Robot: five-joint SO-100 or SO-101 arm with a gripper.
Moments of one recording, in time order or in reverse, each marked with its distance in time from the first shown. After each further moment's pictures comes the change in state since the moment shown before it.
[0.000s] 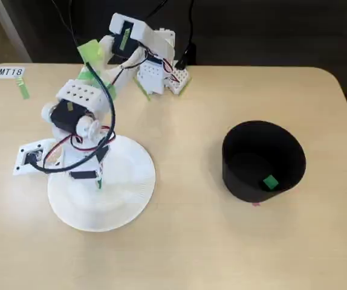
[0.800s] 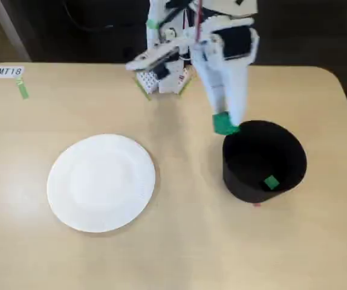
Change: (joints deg) arm -46.0 37.5 6.2 -2.9 16.9
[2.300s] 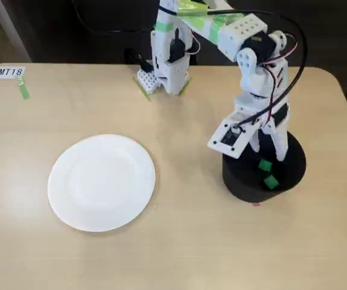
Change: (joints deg) arm -12.7 2.7 41.6 -26.2 0.4
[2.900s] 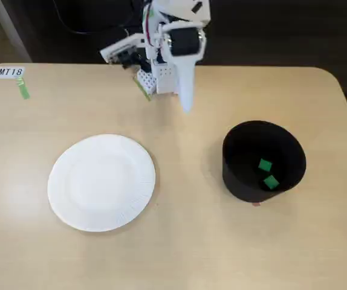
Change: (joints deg) arm 29.4 53.4 25.7 2.3 11.4
